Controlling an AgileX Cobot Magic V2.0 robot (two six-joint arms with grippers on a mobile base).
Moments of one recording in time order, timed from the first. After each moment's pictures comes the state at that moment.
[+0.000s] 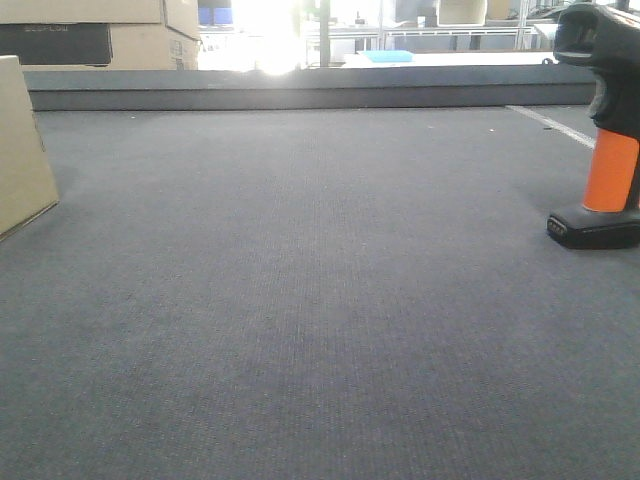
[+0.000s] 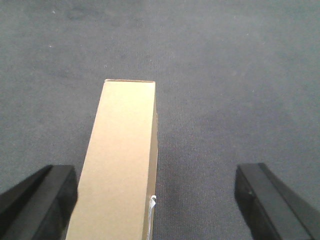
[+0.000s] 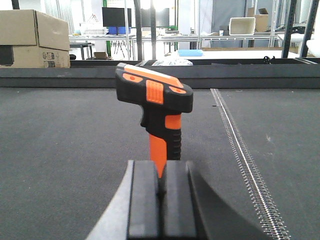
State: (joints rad) left arm 0.01 1.24 -1.11 0.02 0.54 -0.03; right arm -0.01 0.00 0.00 0.05 0.04 0.04
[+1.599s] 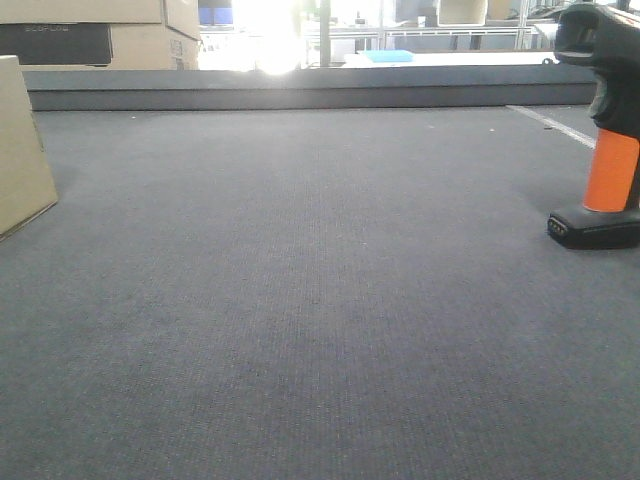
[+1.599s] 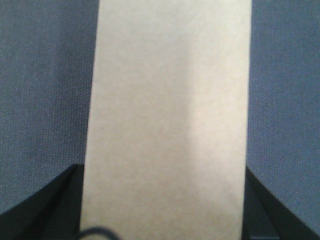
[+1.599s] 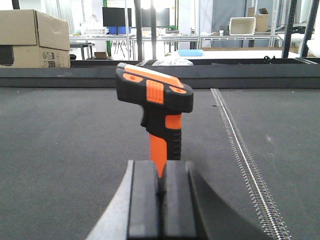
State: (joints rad) left arm 0.13 1.55 -1.26 -0.04 0.91 0.10; right arm -0.01 0.00 0.00 0.05 0.04 0.04
